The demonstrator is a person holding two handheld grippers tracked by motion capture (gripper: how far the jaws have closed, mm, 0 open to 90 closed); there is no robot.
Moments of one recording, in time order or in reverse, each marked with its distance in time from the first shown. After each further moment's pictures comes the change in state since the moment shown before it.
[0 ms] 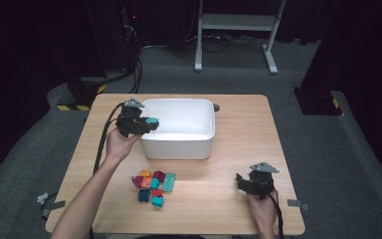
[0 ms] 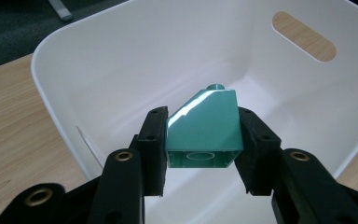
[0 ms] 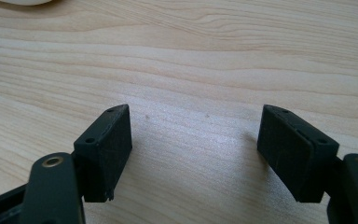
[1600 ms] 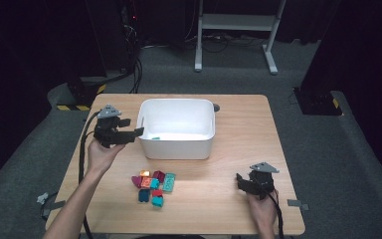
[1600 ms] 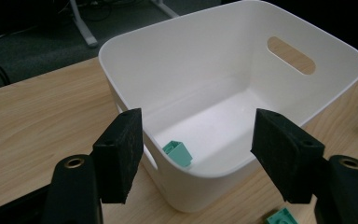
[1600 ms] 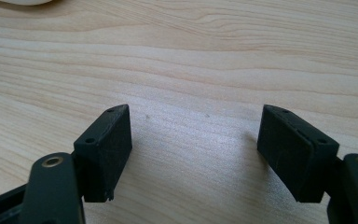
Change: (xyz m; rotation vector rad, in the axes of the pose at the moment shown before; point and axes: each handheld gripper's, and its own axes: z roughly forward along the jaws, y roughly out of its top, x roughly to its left) left arm -0.005 -0.038 -0.068 -0.151 0.055 -0.044; right arm 0.000 0.000 0.000 0.000 0.001 0.000
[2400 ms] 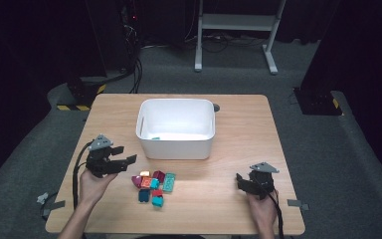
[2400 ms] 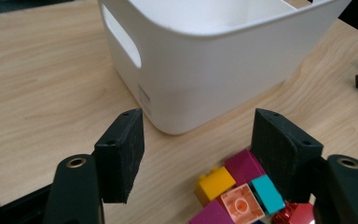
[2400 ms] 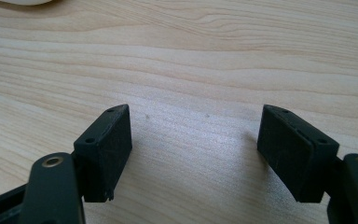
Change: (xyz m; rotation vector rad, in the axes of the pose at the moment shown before) left arm -0.014 -0.079 -0.016 0.051 -0.007 -0.058; right arm 0.000 0.000 0.000 0.000 0.000 0.000
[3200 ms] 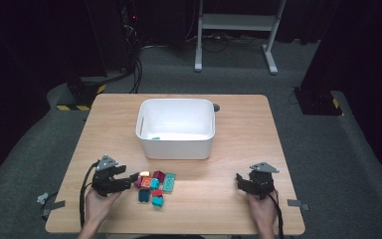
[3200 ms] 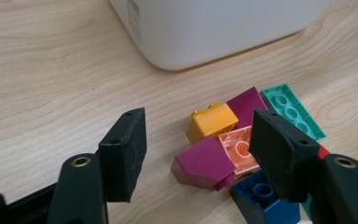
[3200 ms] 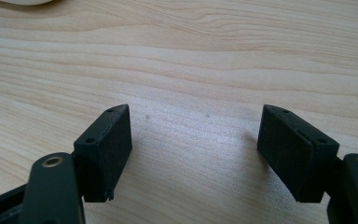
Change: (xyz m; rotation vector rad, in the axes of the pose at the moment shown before) left arm -0.013 -0.056 0.019 0.063 0.038 -0.061; right arm 0.000 0.000 0.000 0.000 0.000 0.001
